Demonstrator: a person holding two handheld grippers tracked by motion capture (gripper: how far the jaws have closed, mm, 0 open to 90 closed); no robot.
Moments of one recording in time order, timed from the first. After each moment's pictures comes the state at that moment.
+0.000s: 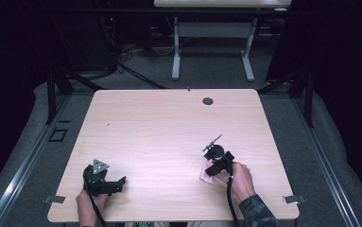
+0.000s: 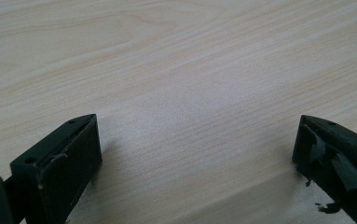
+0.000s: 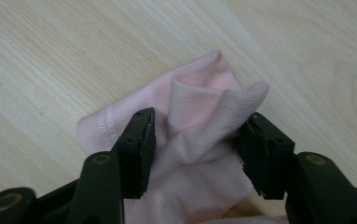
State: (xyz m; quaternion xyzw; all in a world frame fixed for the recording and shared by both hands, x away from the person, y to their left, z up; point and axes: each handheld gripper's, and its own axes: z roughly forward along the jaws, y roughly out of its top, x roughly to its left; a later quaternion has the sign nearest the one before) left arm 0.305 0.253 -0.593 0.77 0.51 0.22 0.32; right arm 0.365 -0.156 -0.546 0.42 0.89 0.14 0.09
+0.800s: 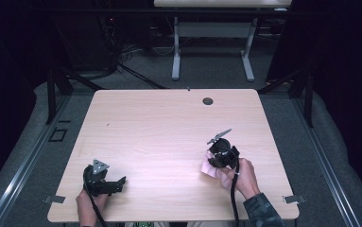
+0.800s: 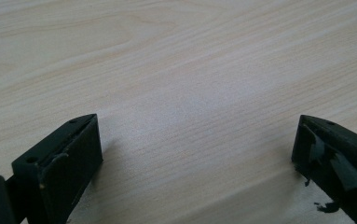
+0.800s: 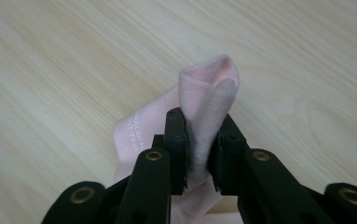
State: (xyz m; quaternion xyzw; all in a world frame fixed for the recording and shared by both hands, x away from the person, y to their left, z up) left arm 0.304 0.253 -0.593 0.77 0.51 0.22 0.32; right arm 0.359 -0.166 -0.511 0.42 0.87 0.23 0.10
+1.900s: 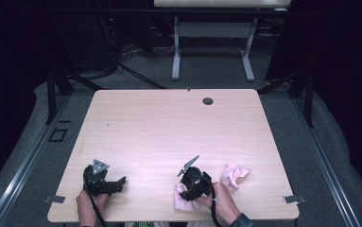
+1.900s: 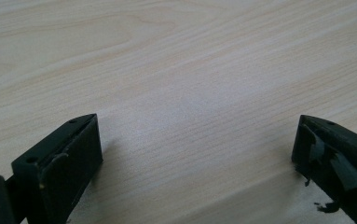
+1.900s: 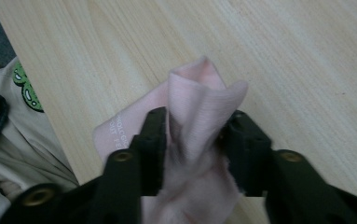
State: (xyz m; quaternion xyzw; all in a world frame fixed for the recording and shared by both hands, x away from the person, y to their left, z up) left arm 0.305 0.253 -0.593 0.77 0.51 0.21 0.32; right arm 0.299 -0.088 -0.546 0.30 0.93 0.22 0.00
